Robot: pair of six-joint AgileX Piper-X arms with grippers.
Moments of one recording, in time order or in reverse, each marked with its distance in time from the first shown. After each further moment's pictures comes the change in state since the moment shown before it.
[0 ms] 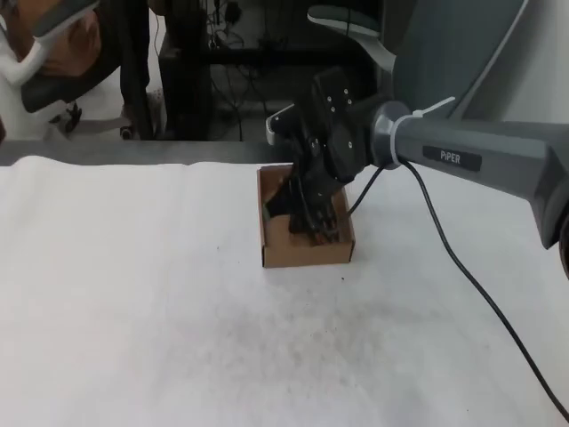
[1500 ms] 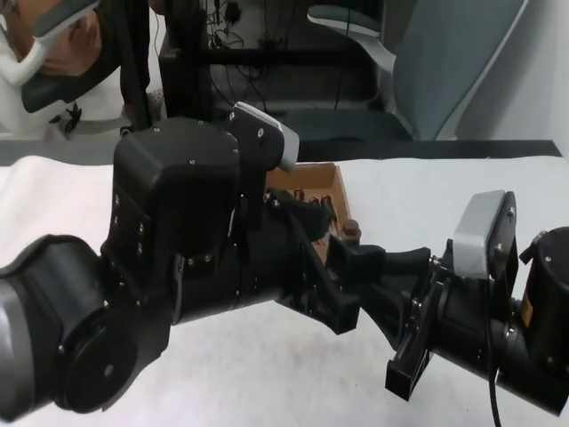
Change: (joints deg) left arm 1.8 57.1 0.1 -37.4 38.3 -12.9; right arm 7.3 -65.5 77.2 -54.9 -17.3 10.3
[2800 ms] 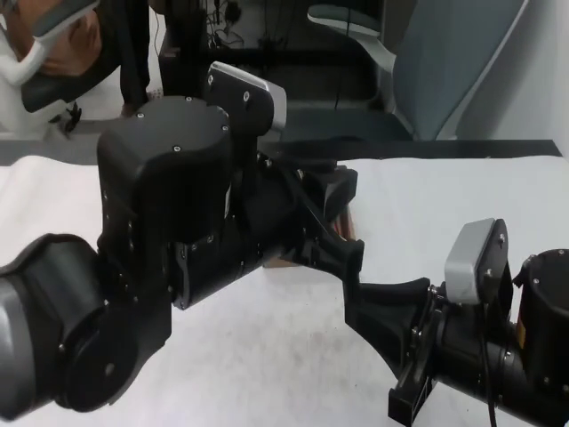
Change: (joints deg) left arm 0.2 0.0 -0.3 -8.6 -9.3 -0.7; right arm 0.0 0.1 1.9 3.4 -0.6 -0.3
